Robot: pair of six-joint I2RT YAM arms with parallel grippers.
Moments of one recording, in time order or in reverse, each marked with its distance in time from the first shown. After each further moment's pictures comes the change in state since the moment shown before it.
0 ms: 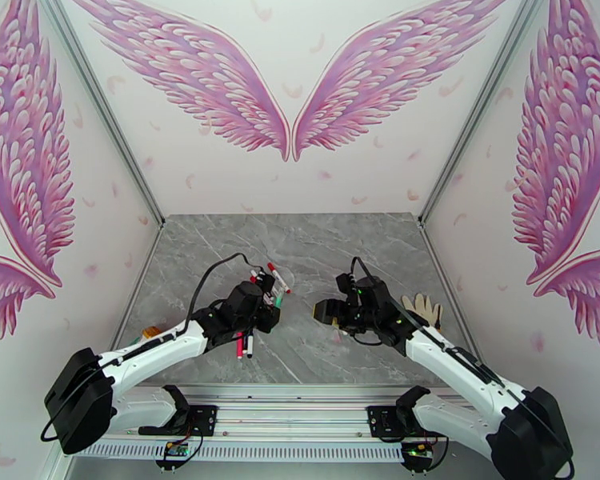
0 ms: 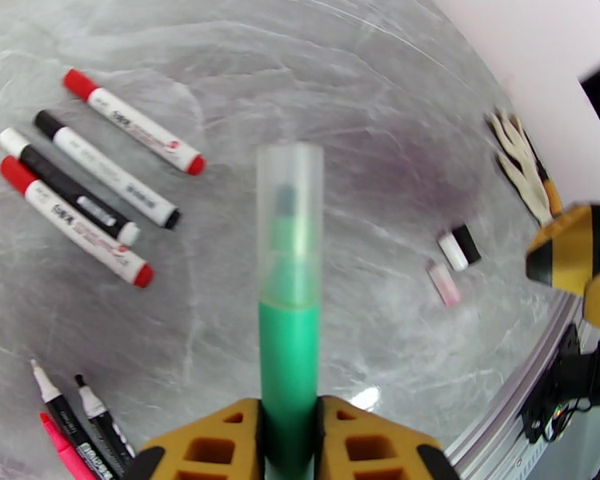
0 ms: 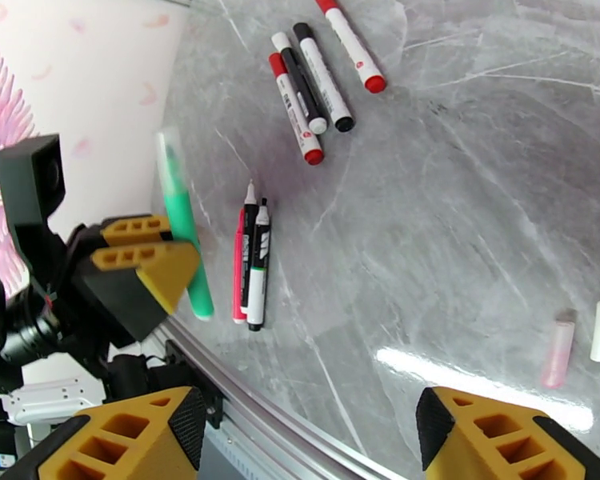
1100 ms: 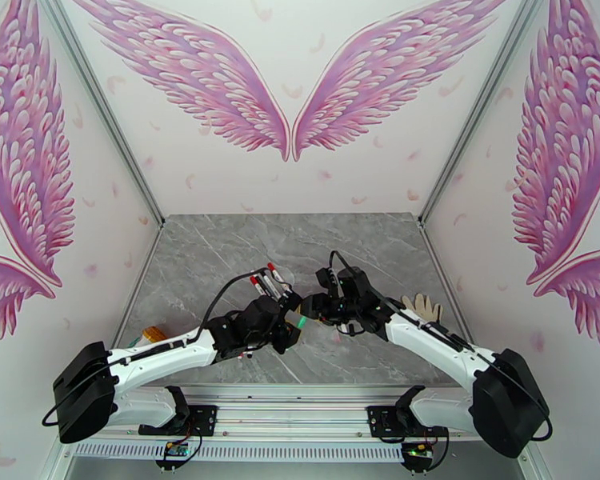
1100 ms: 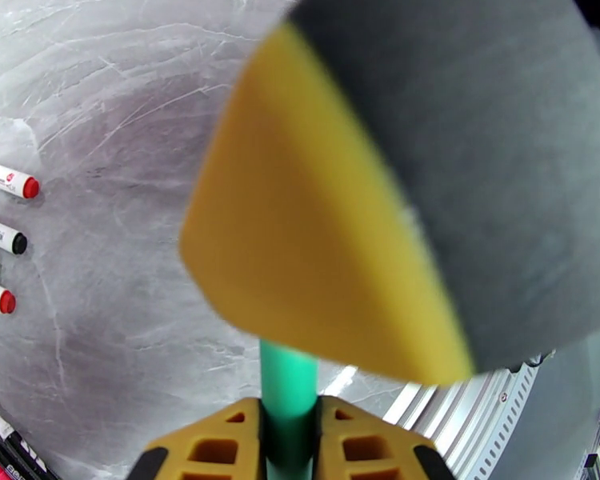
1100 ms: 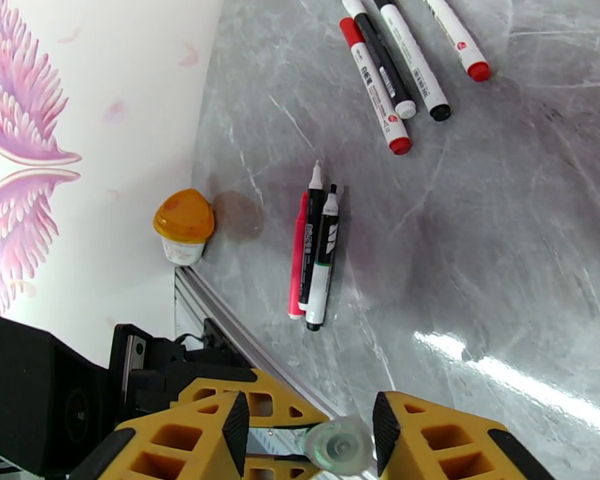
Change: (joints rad) left arm -0.164 0.040 0.019 0.055 0.078 0.069; right arm 0.071 0.190 0.092 0.119 -0.093 0.042
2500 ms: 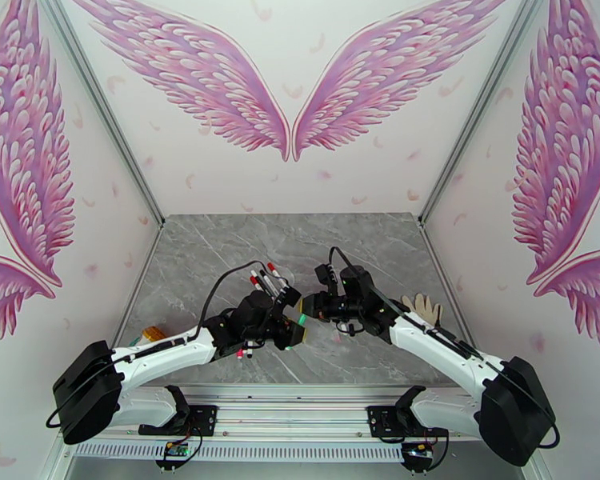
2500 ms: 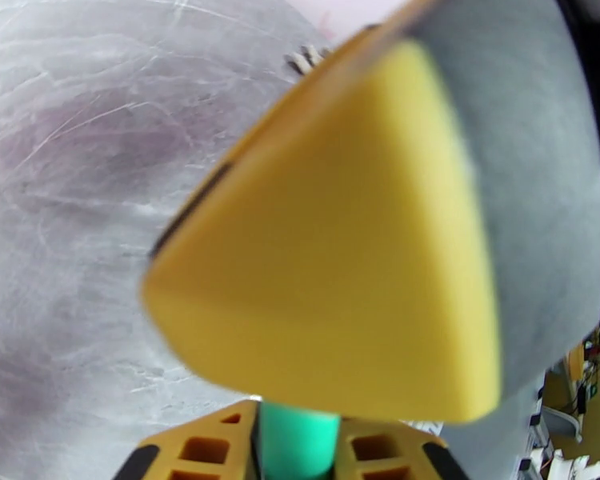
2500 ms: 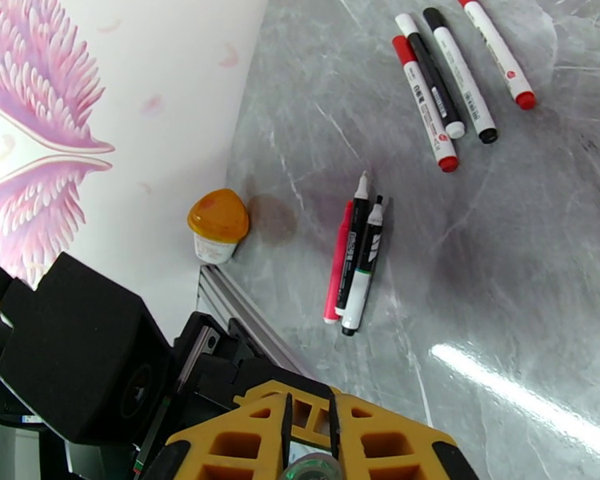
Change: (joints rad) left arm 0.077 0.005 -0.052 0.180 0.253 -0.114; right arm 0.008 -0.051 0.000 0.046 -0.026 0.007
